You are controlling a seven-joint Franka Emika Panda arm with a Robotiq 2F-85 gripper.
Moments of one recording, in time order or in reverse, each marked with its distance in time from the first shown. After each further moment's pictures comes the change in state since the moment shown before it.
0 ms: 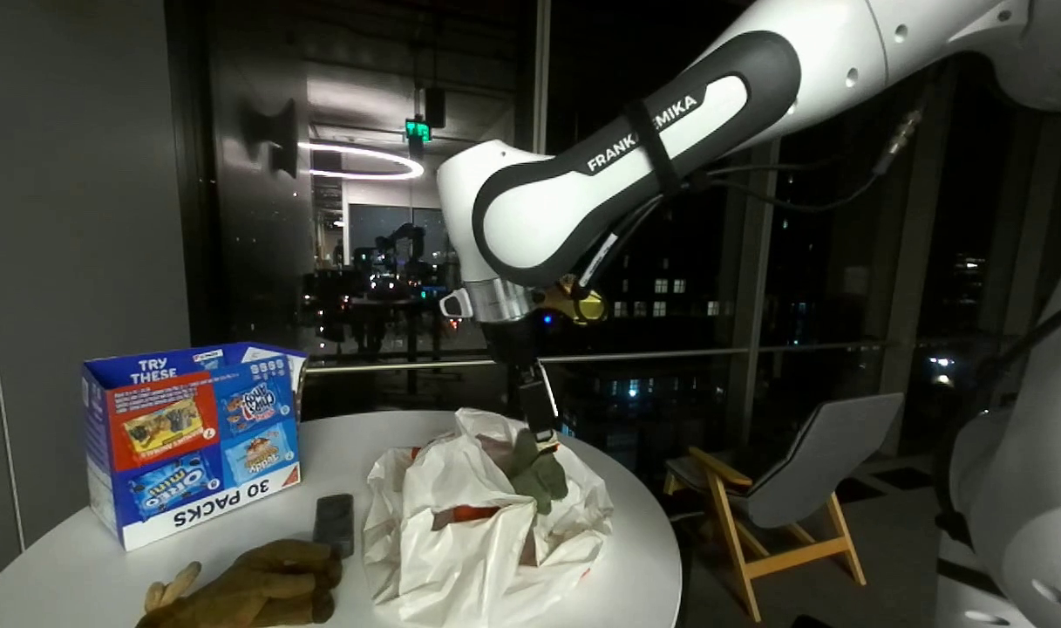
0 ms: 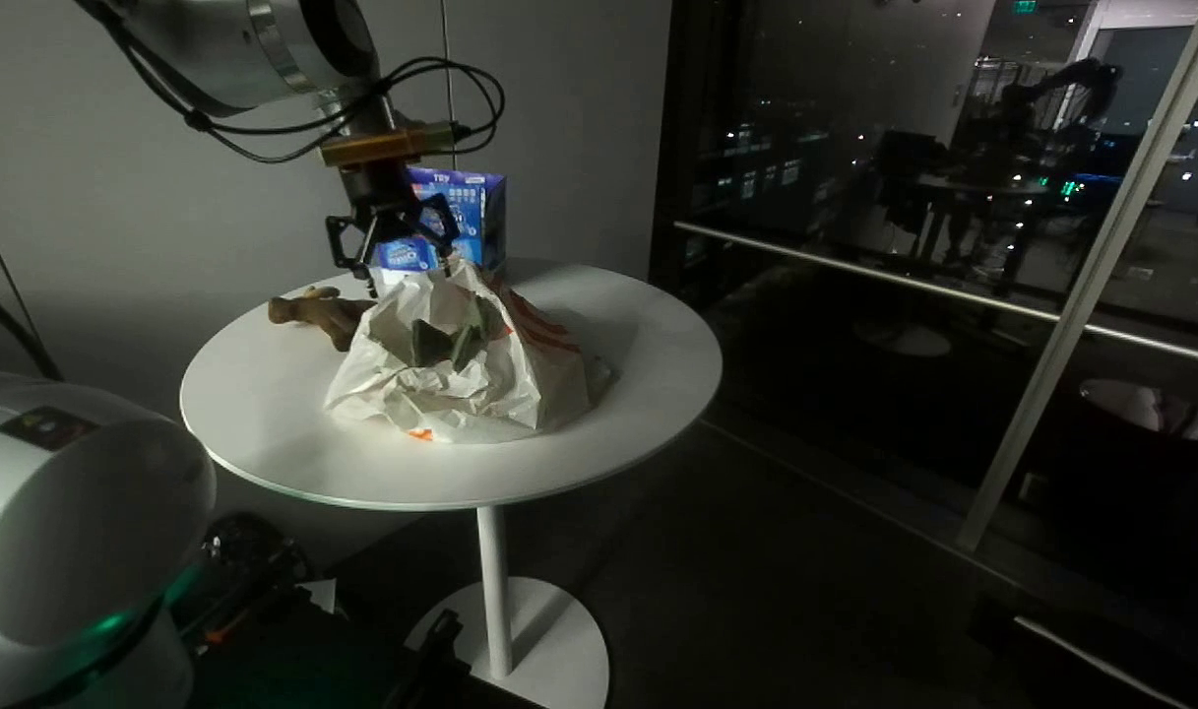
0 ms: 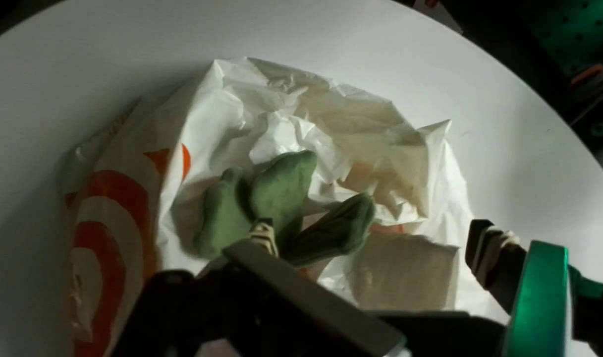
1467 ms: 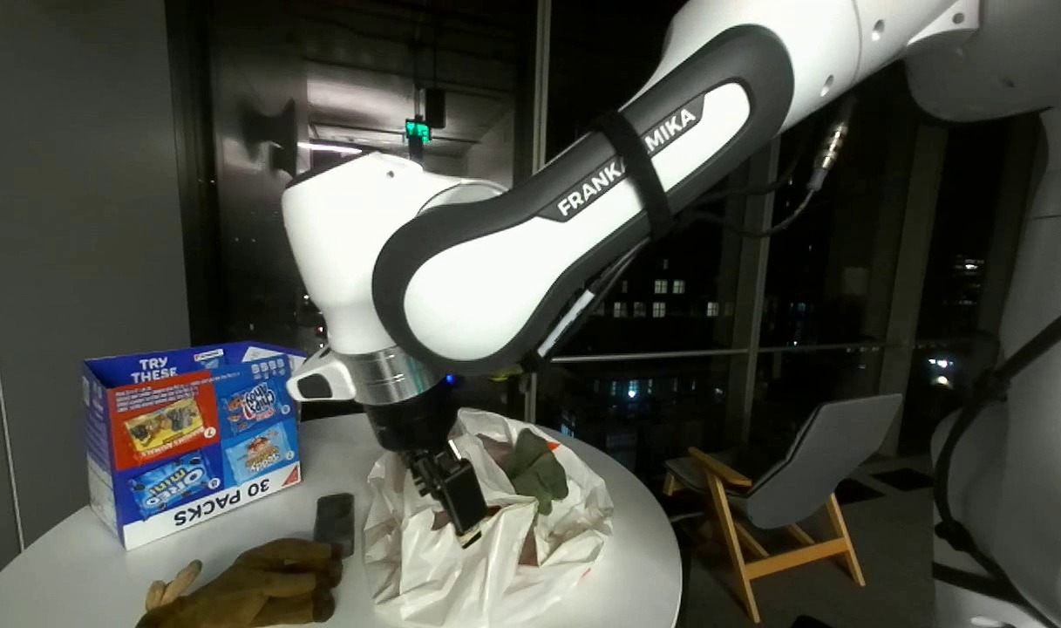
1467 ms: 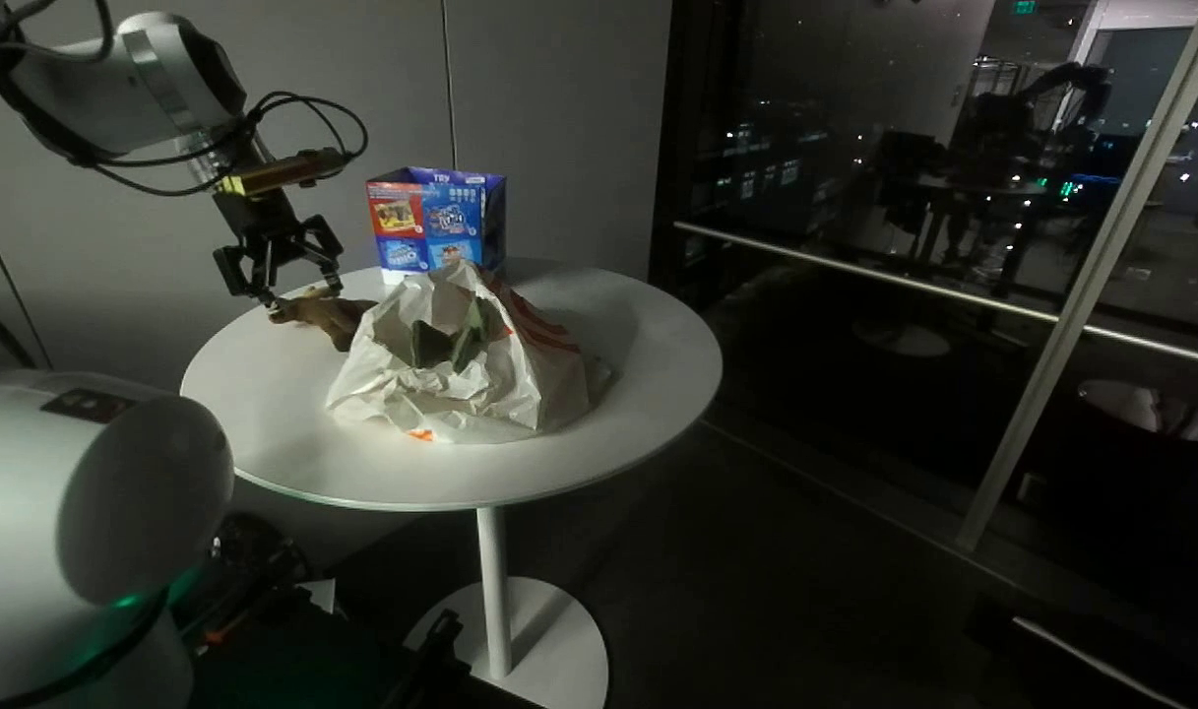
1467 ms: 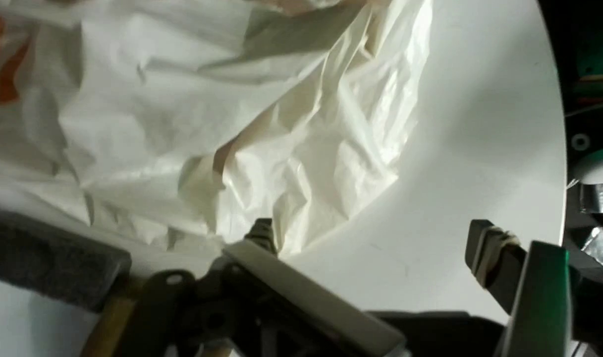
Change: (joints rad) arm 0.175 0.158 0.168 0.048 -0.082 0.106 -0.138
